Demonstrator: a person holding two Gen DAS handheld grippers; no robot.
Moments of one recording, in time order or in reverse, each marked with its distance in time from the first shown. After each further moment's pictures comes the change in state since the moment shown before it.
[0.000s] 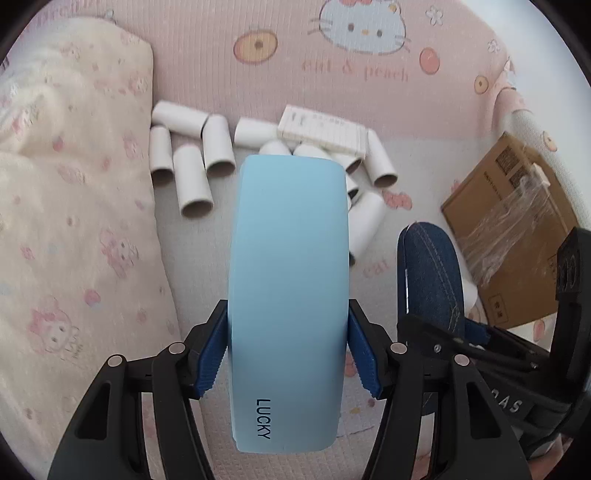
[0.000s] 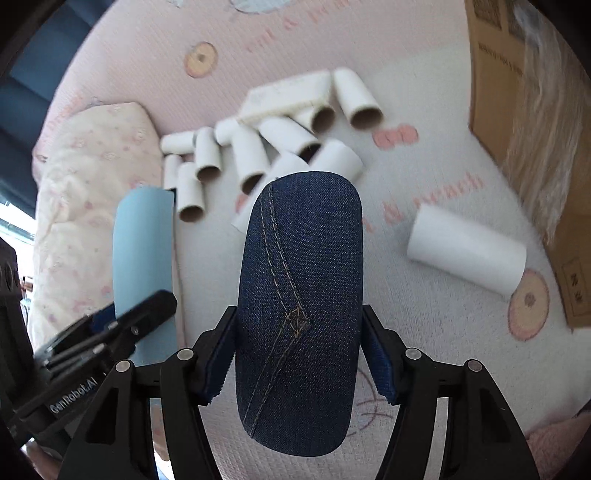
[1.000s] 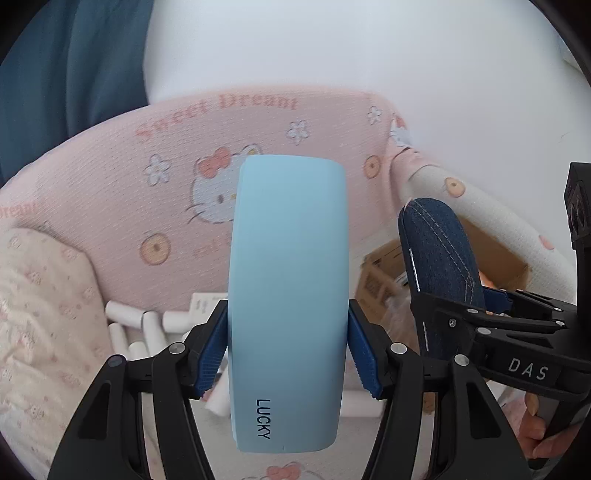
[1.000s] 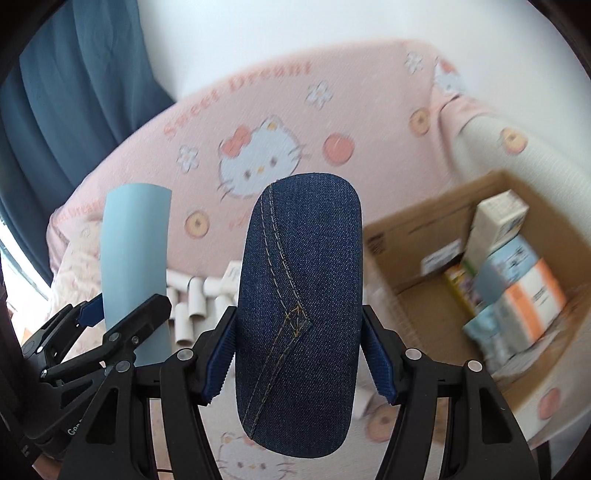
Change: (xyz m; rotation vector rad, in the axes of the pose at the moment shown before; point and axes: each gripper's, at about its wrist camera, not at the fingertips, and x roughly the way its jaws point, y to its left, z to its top) left arm -0.109 -0.172 0.075 0.302 -0.418 -0.090; right arm -0.210 -0.043 0.066 -0.070 -0.432 -0.127
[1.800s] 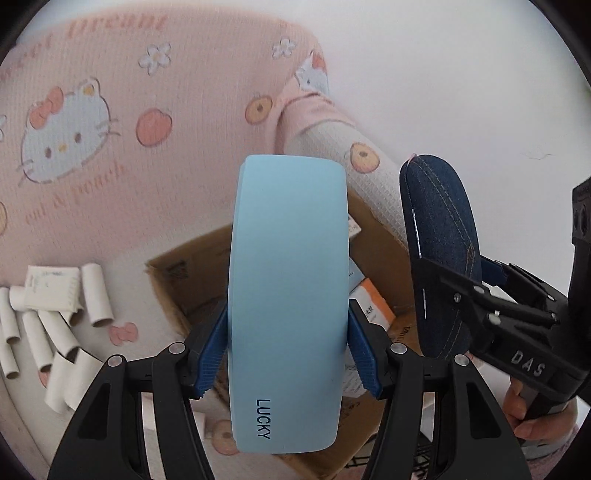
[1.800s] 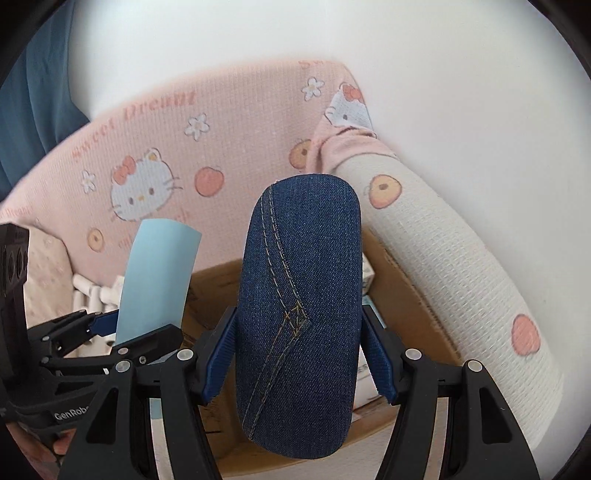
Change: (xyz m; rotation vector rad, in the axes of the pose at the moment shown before) left arm 0.134 -0.154 0.053 -0.142 0.310 -0.345; right arm -0.036 -0.163 0.079 -0.108 0.073 -0.267
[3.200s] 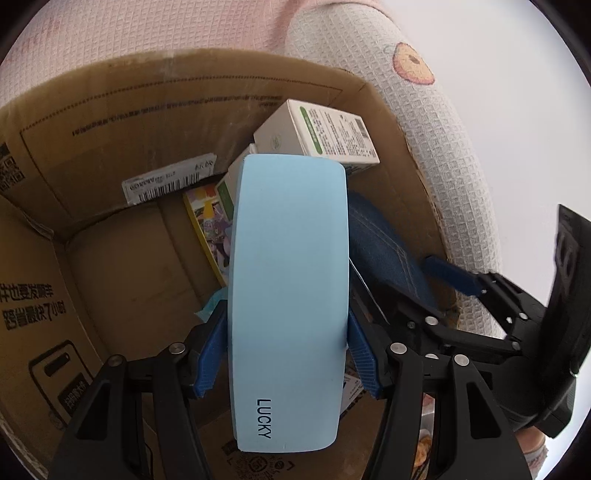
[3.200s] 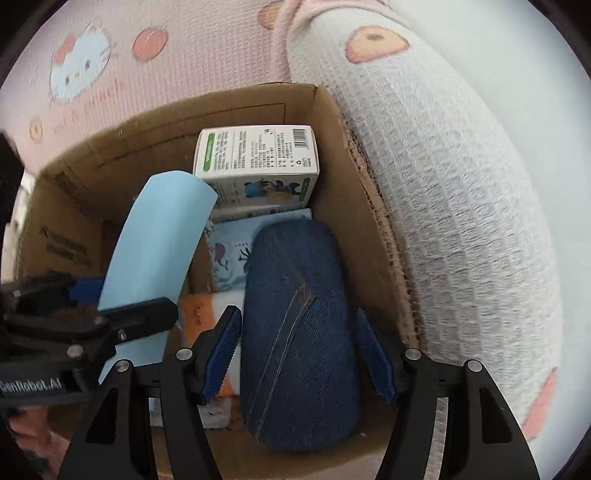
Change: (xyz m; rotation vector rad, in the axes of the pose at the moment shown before) left arm 0.150 -0.015 -0.006 -0.261 0.310 -0.161; right arm 0.128 -0.076 -0.026 -0.209 0.411 -0.090
